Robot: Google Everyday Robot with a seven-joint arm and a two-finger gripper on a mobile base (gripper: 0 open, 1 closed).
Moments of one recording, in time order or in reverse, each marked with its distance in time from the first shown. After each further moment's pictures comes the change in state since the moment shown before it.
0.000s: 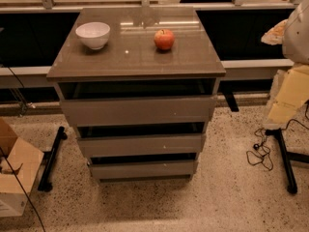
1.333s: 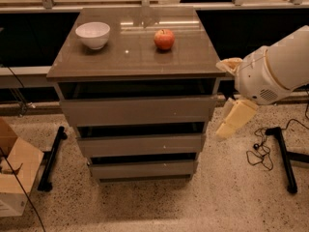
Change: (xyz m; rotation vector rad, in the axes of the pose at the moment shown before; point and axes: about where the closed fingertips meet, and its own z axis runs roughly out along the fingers) arm -0.049 0.005 0.101 -0.023 -0.356 -0.028
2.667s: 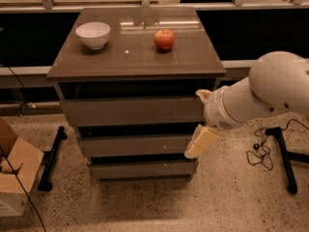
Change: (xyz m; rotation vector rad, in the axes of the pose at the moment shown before) arm 0.025 0.014 0.111 0.005 0.016 0.045
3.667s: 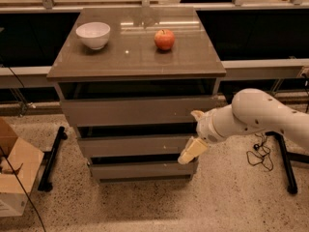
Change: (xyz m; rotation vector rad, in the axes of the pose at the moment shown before) arm 0.066 -0.015 0.123 -0.070 -0.079 0.139
